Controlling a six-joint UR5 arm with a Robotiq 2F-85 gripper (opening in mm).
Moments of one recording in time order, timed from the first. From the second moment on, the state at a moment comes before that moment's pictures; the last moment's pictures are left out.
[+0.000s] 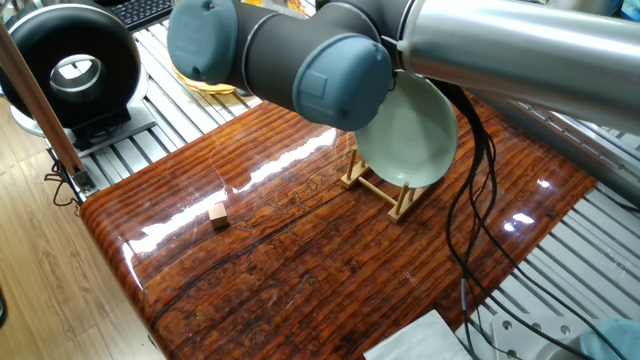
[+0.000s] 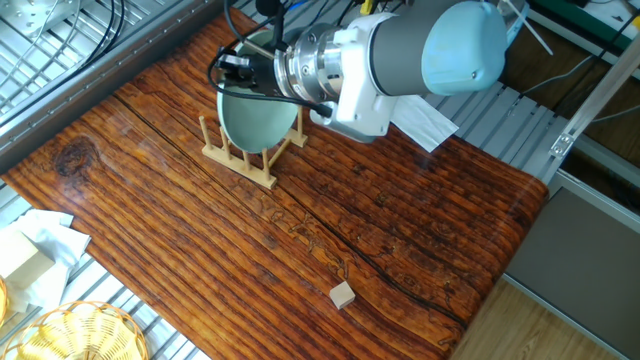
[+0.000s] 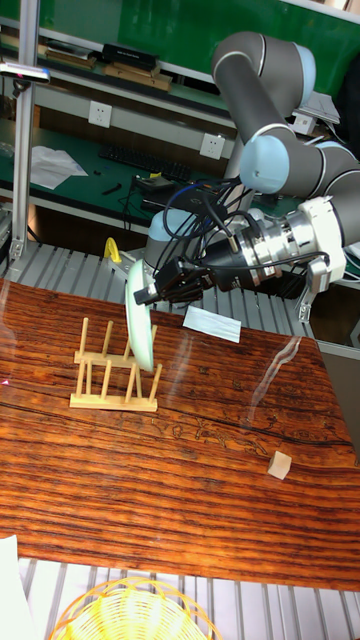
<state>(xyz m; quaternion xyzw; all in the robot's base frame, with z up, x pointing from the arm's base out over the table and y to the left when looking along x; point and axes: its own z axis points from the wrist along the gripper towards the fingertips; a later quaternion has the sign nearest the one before) 0.500 -0.062 0.233 0.30 -0.83 0.46 0.09</state>
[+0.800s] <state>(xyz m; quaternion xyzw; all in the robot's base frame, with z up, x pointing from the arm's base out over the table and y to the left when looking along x) 0.523 -0.058 0.234 0.33 -0.82 0.47 0.06</state>
